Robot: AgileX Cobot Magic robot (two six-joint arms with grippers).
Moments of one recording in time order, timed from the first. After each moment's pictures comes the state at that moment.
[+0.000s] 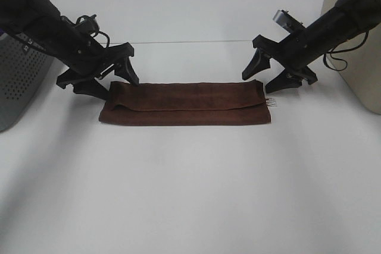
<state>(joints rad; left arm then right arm) -0.17 2.26 -1.59 -0.68 0.71 0.17 0.02 2.33 -1.69 0.75 0.88 -0.42</state>
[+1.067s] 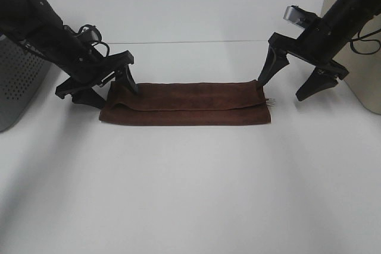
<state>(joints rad) -0.17 2.30 -1.59 -0.65 0.73 0.09 0.02 2.20 -1.65 0.48 1.11 -0.25</state>
